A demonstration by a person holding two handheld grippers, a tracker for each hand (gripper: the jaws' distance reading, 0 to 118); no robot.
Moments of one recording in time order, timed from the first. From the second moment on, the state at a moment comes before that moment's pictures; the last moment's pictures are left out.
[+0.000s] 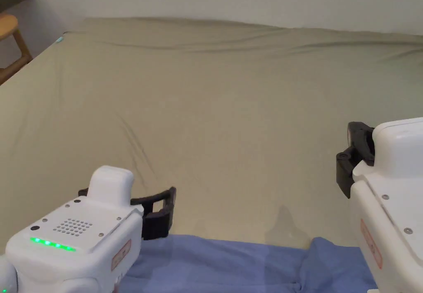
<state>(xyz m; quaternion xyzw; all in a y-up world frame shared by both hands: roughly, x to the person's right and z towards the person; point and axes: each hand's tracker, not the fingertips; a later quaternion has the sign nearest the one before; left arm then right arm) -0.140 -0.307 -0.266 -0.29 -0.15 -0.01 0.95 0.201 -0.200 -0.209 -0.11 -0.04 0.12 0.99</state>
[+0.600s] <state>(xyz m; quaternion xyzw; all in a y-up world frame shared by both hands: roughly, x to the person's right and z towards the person) -0.345 -0.464 -0.289 -0.45 -0.19 0.42 0.76 0.213 -0.227 -0.225 -0.17 -0.04 0.11 0.98</state>
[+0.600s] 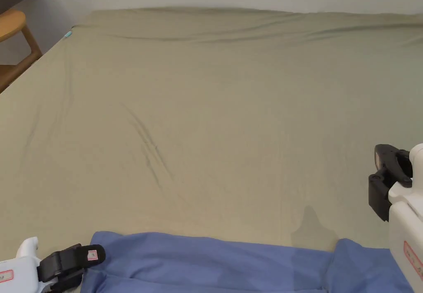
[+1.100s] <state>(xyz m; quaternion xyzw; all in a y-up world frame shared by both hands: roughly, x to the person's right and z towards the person) -0.282 -0.474 -0.294 -0.50 -0.21 0.42 0.73 0.199 -0.217 -0.218 -0.16 -0.02 0.12 0.98</state>
